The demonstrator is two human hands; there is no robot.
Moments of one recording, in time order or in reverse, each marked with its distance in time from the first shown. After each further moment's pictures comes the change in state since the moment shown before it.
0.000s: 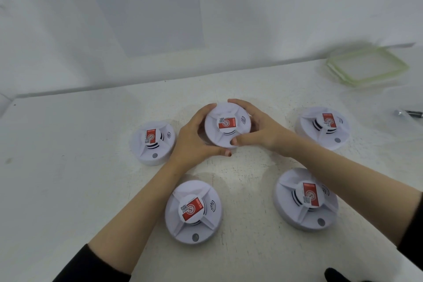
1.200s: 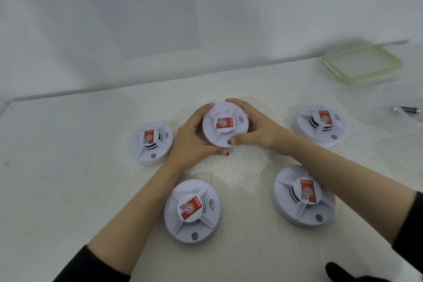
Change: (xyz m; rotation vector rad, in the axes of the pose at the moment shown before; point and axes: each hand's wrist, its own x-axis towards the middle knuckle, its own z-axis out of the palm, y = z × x) left_hand -0.002 0.001 0.000 -0.027 -0.008 0.002; right_hand -0.001 0.003 -0.001 -0.038 -0.012 -0.014
